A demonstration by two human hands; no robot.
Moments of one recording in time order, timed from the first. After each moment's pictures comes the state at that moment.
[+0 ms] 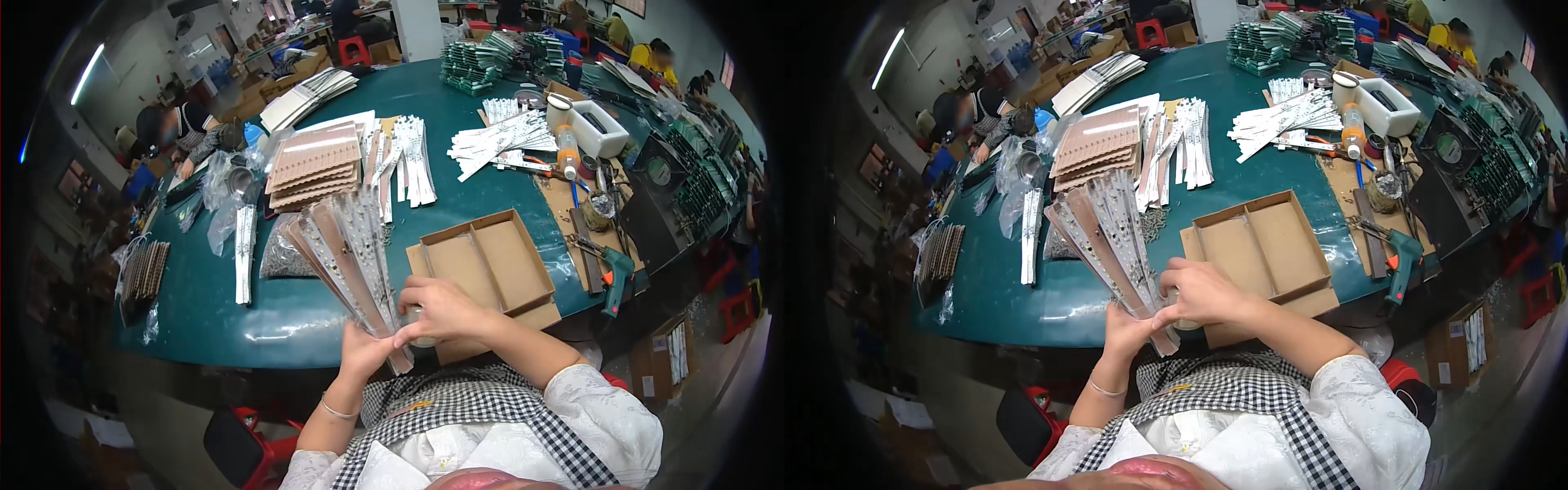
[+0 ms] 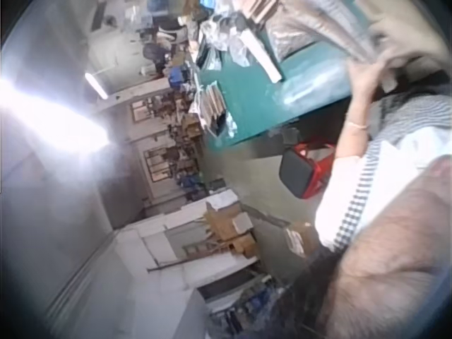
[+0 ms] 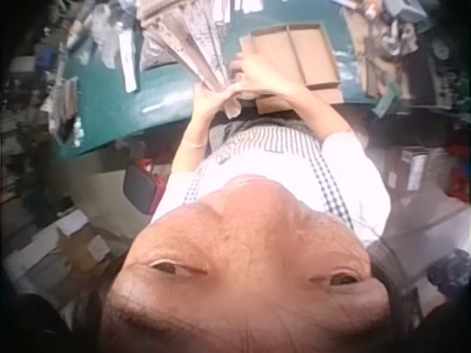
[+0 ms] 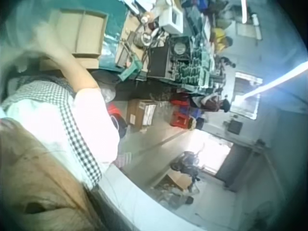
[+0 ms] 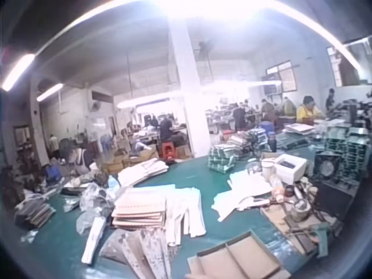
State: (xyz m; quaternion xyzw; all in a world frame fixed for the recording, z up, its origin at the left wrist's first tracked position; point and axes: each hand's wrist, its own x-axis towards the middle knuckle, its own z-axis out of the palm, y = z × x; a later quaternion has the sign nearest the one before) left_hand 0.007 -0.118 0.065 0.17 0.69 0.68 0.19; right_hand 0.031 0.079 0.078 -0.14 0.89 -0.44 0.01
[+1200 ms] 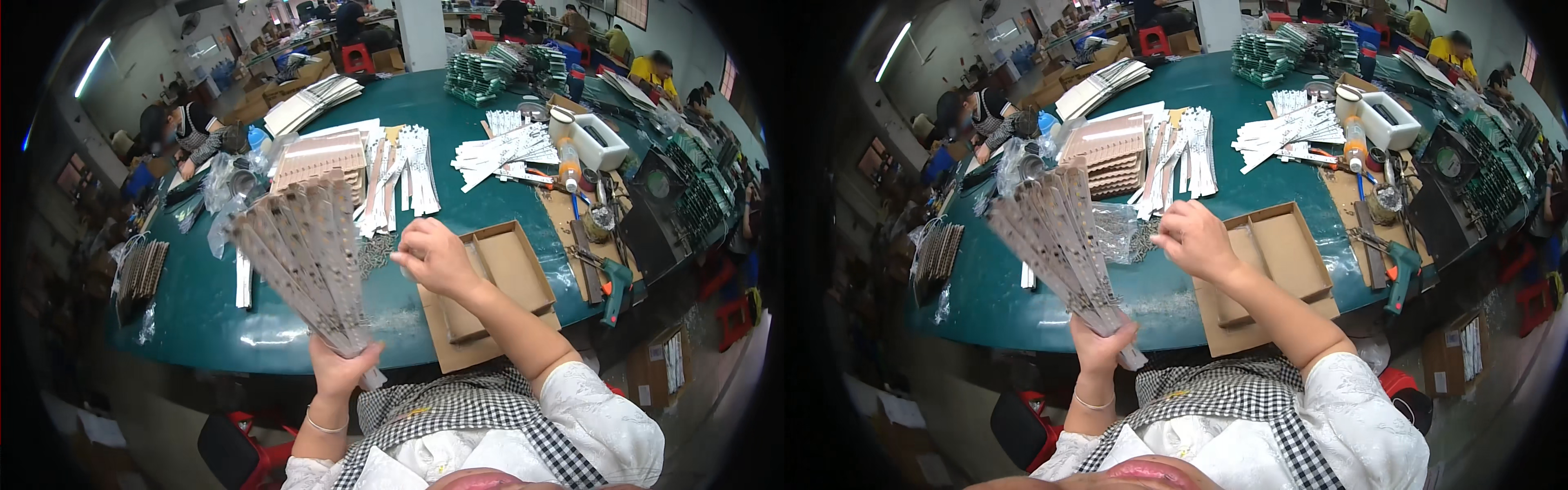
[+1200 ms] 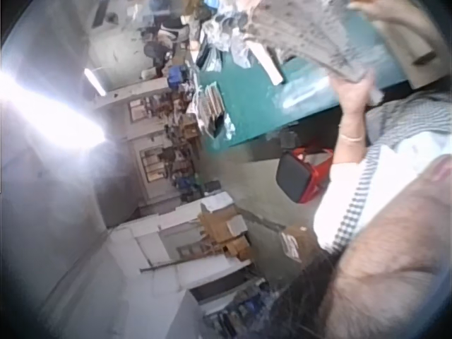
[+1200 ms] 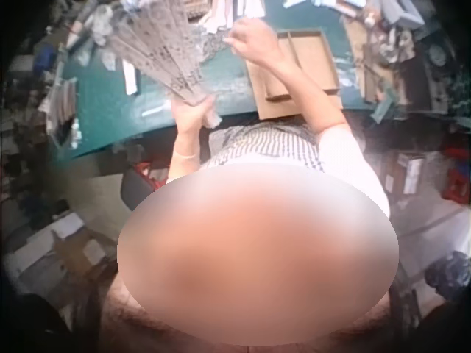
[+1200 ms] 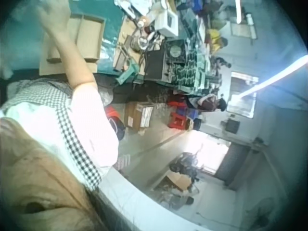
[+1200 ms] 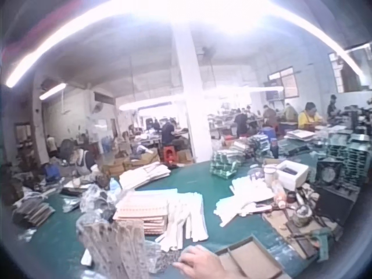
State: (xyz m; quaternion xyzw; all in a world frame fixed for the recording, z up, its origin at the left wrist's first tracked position) left_hand 0.013 -0.149 0.103 0.15 0.68 0.71 0.06; right_hand -0.030 0.090 0.094 -0.09 0.86 -0.38 -0.32
